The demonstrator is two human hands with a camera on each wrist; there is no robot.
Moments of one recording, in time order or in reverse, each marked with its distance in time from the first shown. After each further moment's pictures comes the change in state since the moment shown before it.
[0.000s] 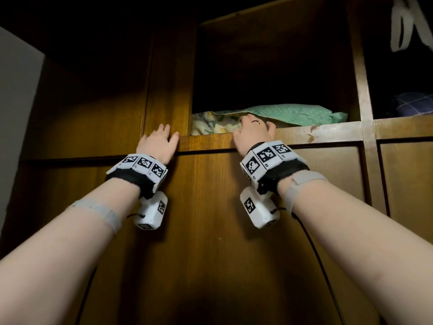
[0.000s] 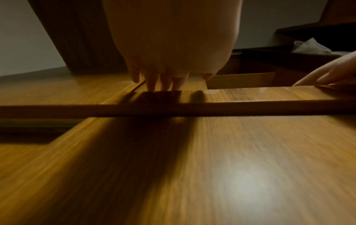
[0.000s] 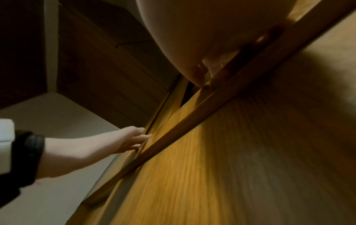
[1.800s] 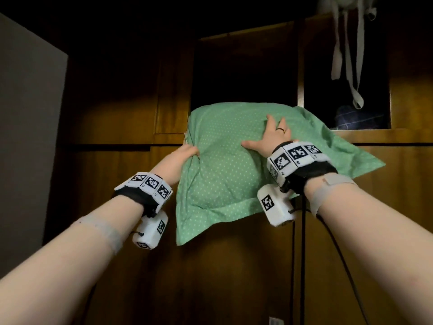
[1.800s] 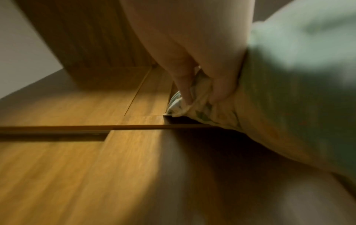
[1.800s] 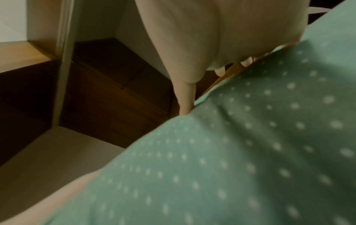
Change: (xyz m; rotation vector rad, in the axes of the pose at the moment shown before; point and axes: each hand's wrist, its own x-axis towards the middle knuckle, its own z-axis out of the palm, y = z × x) left_hand -0.170 0.052 -0.099 -0.299 -0.211 0.458; right_hand -0.113 0.009 -0.172 0.069 -0.246 0.307
